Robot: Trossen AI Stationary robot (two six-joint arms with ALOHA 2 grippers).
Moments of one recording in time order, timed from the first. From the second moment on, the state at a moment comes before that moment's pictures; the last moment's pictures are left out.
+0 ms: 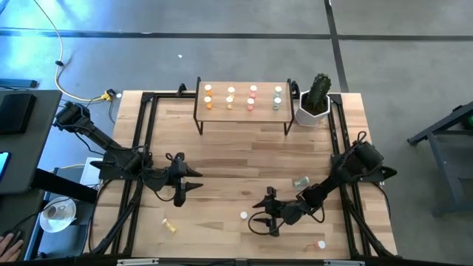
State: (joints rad) left arm -0.47 1.02 0.52 -0.06 -0.57 -0.57; right arm 0.63 1.93 0.71 0.72 0.47 0.41
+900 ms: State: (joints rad) left arm -0.47 1.02 0.52 -0.05 -0.56 -0.55; right arm 0.58 2.09 0.82 0.84 0.41 0.31
